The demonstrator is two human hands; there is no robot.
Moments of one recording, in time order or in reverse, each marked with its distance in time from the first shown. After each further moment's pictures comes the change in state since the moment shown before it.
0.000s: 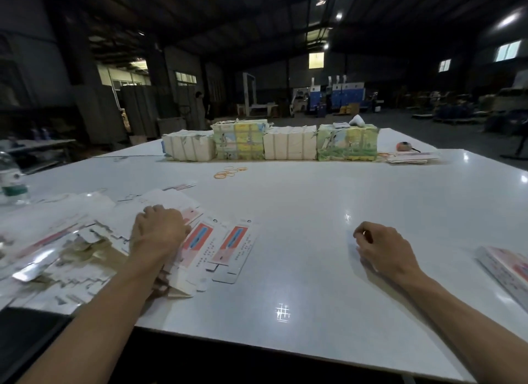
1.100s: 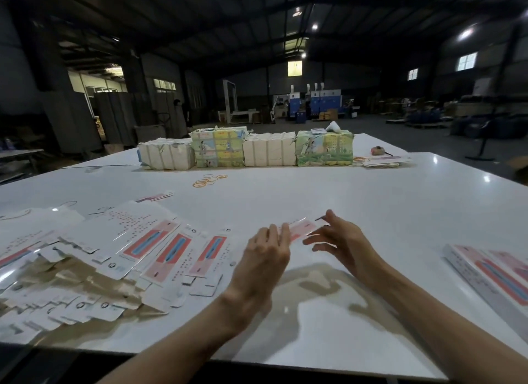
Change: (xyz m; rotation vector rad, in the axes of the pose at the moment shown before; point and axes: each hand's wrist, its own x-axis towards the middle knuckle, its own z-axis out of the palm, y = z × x) left_hand -0.123 0.170 0.015 0.021 0.463 0.820; right_hand 0.007 -0.016 0.003 1.297 -0.353 -0.006
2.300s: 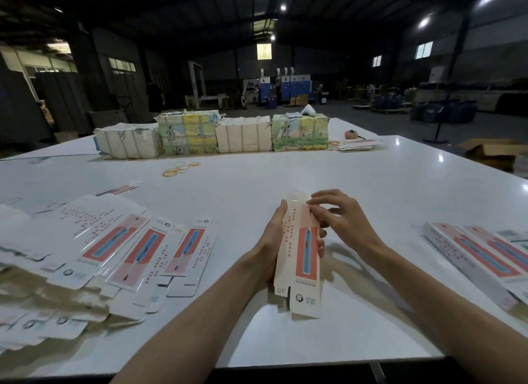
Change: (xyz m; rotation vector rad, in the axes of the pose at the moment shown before) left_hand 0.056 0.025 0.040 -2.240 -0.590 -0.409; right_hand 0.000 -0.018 -0.008 -0.800 0.286 -0.252
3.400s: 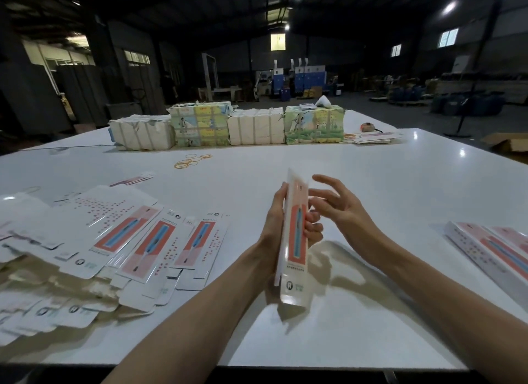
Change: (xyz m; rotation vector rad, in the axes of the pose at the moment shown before) left_hand 0.007 0.013 -0.002 -0.320 -0.037 0.042; right_hand 0.005 0.001 0.018 0.465 -0.199 0.068
